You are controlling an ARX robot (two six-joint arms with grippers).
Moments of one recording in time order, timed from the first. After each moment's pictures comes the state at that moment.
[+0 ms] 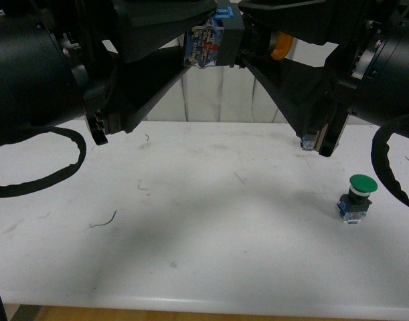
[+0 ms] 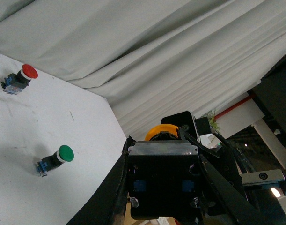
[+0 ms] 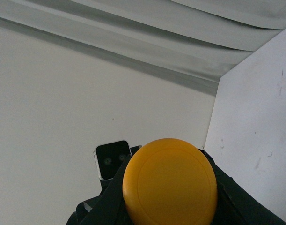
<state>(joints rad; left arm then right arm) -0.31 1.67 0.57 1.29 0.58 -1.04 0.33 1.78 0.68 1.29 -0.57 1.34</state>
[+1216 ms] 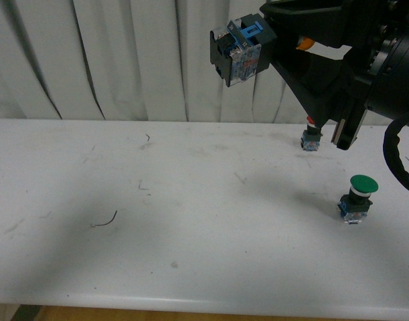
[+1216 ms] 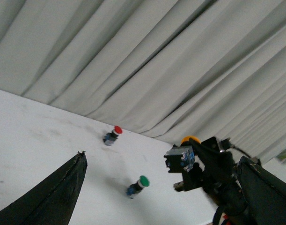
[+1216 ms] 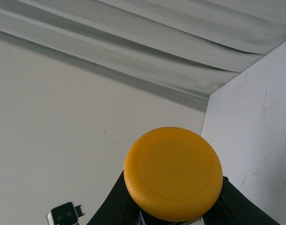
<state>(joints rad) 0.13 0.90 0.29 0.78 0.67 -0.78 0.30 1.78 0.68 1.28 -0.53 1.31</state>
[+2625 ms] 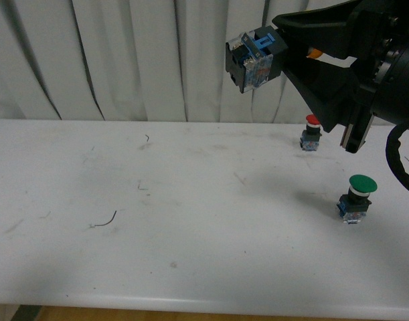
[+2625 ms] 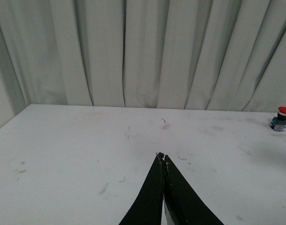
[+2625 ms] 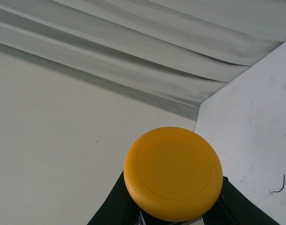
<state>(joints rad) 0.00 0.01 0.02 0.00 0.00 -0.02 0.27 1.80 0.69 1.28 -0.52 1.29</state>
